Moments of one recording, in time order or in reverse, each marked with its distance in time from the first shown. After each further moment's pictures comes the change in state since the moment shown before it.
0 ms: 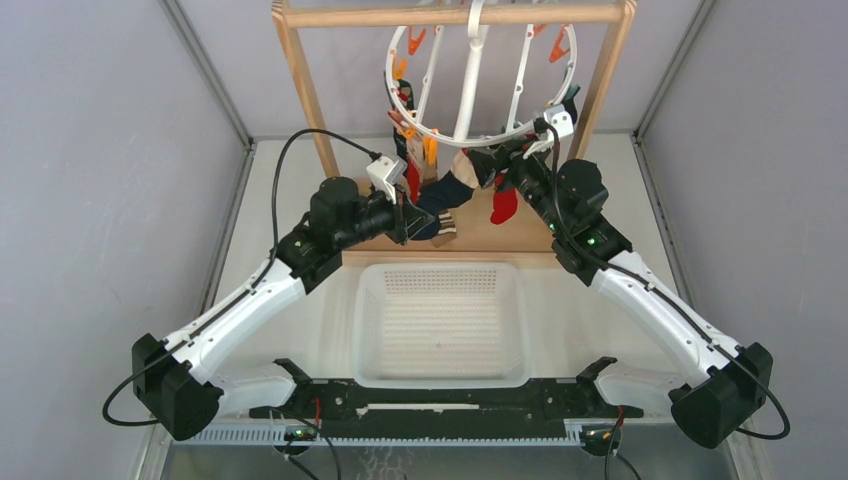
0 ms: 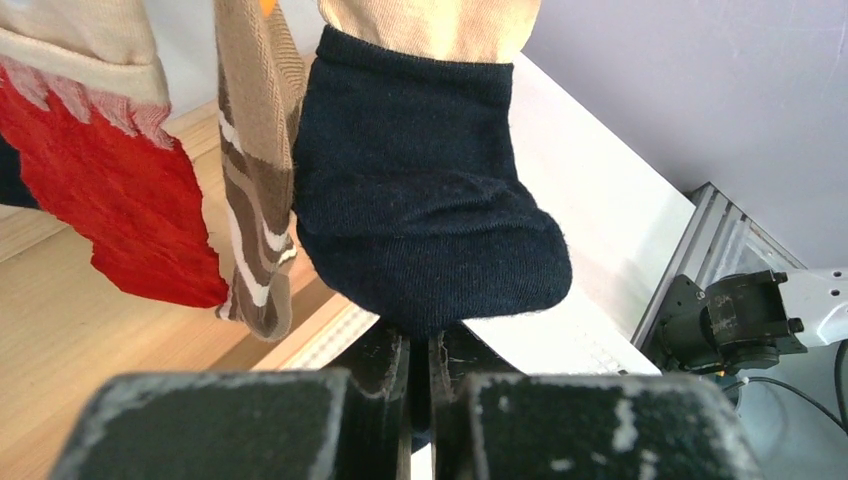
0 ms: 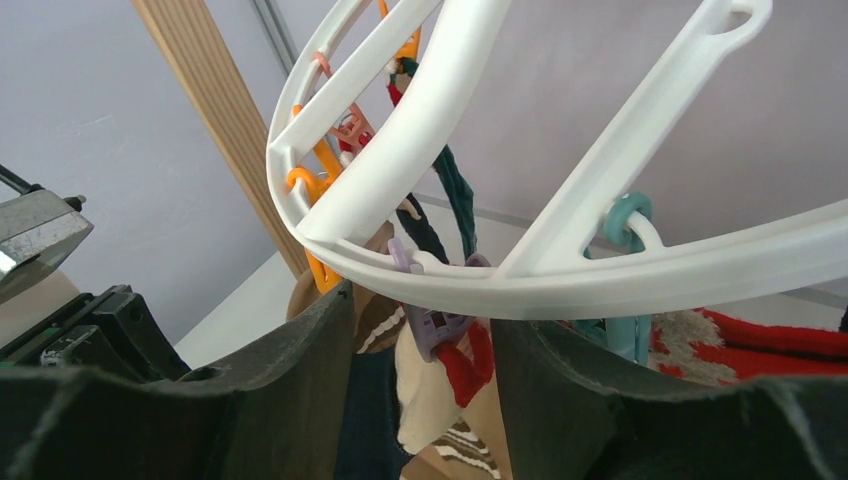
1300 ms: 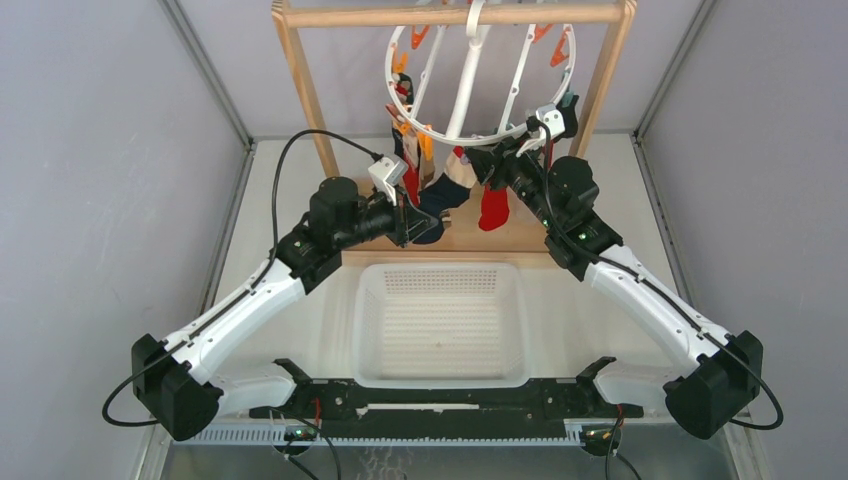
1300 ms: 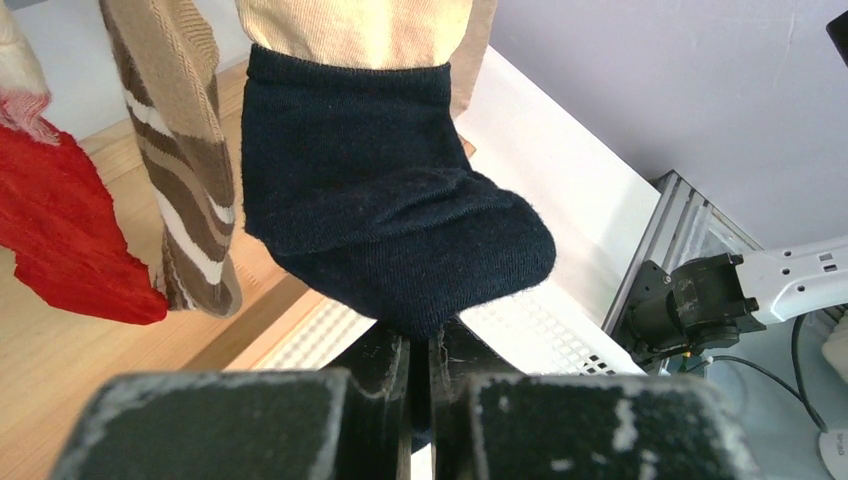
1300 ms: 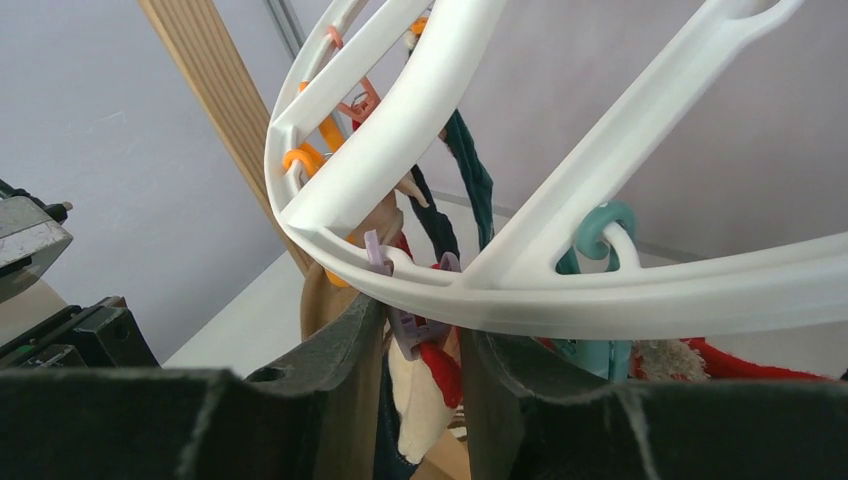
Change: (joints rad) left arm 0.000 -0.002 0.000 -0.001 0.060 -0.024; right arm -0.003 0.048 -0.002 0.047 -0.032 0.026
